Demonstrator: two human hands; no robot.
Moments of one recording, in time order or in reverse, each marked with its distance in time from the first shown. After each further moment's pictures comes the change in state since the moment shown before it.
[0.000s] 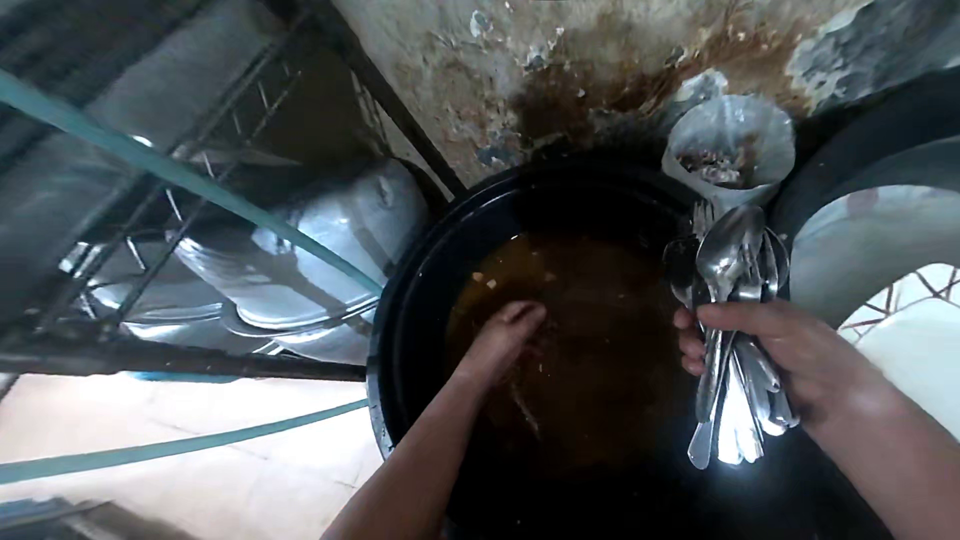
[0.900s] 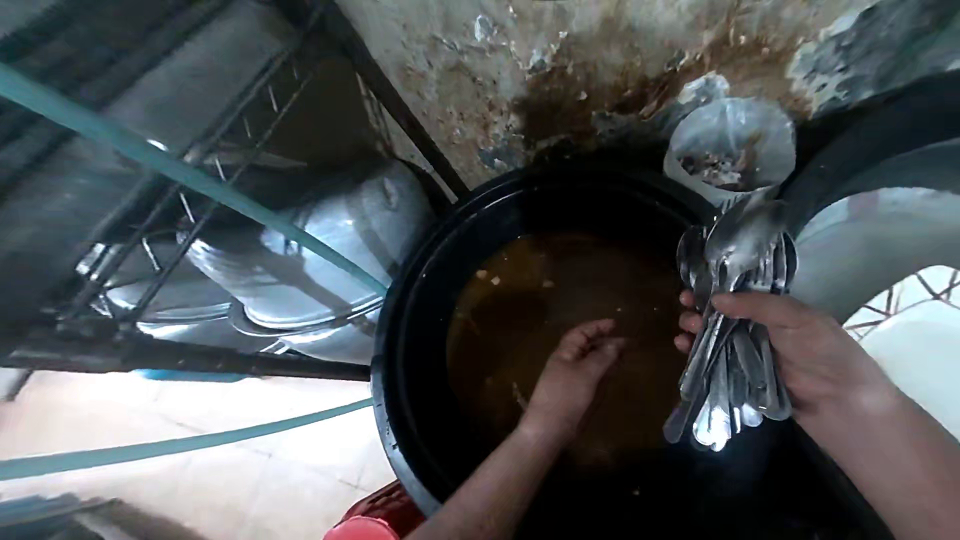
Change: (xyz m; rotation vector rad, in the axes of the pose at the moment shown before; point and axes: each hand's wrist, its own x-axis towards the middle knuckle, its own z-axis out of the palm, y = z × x) left_hand -0.058 0.016 0.075 -0.218 -0.117 0.088; right_hand 0.003 0.002 -0.001 0.150 0.110 -0.089
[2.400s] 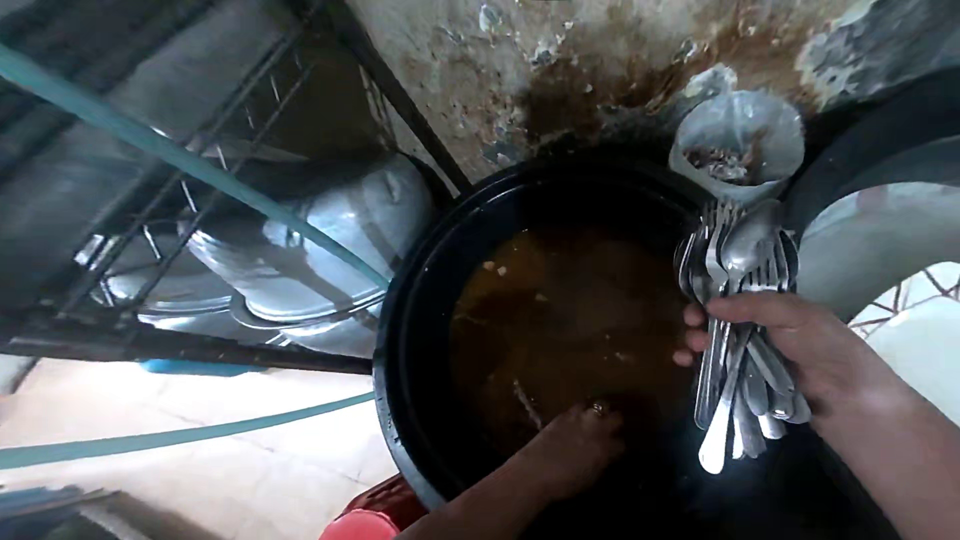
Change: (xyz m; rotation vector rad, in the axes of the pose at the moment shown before) left_hand -0.012 -0.078 -0.012 1.262 -0.679 0.462; right_hand -0.004 -0.002 0.004 -0.104 -0.043 0.100
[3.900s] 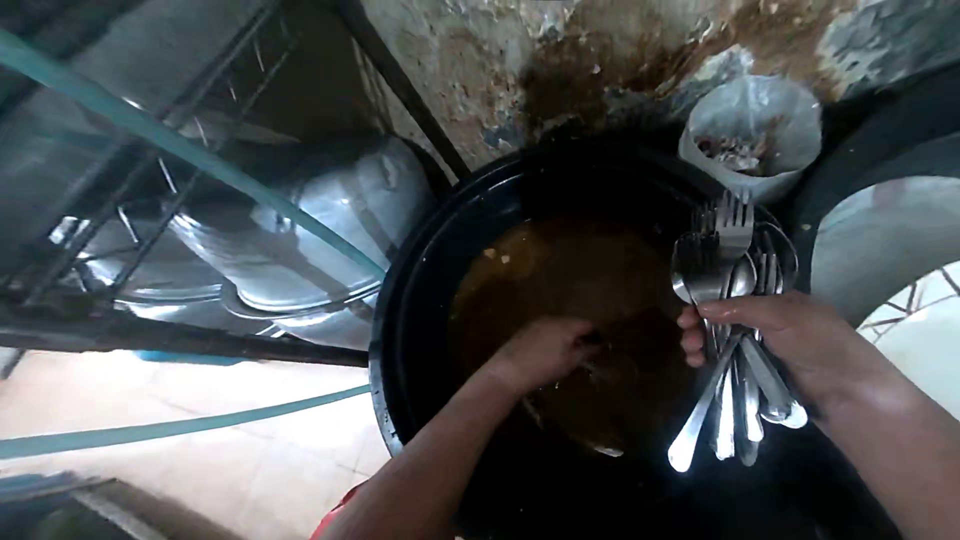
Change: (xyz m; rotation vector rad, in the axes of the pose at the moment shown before) left_hand 0.002 -0.041 -0.100 -0.338 0.301 -0.364; right_hand 0.002 0.000 0.010 -0.189 0.096 -0.014
